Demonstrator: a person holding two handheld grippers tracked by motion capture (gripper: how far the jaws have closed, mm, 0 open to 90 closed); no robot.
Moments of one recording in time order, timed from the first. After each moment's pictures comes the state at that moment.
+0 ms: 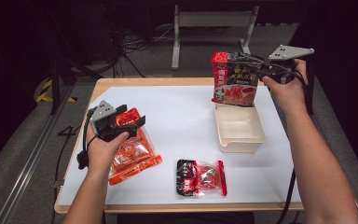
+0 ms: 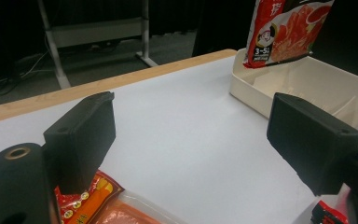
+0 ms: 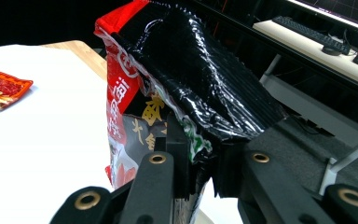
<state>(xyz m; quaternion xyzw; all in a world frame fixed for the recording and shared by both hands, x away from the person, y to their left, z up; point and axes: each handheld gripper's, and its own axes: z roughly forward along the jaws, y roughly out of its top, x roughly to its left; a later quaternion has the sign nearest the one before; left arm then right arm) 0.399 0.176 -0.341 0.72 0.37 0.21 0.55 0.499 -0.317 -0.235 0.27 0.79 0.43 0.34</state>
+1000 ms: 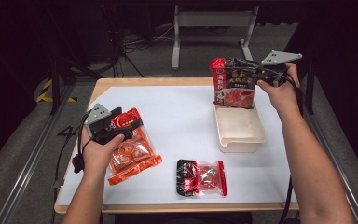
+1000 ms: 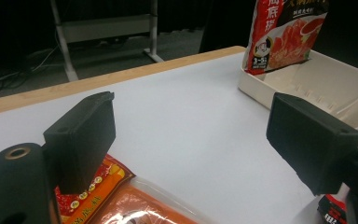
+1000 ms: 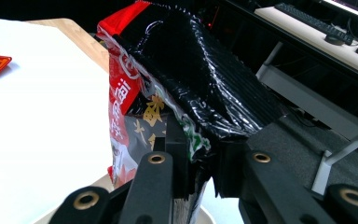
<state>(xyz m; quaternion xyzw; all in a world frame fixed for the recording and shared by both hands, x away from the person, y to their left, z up) 0.392 0.188 -0.344 0.71 0.39 0.21 0.54 0.518 -0.317 -0.263 0.27 0.80 0.41 0.34</state>
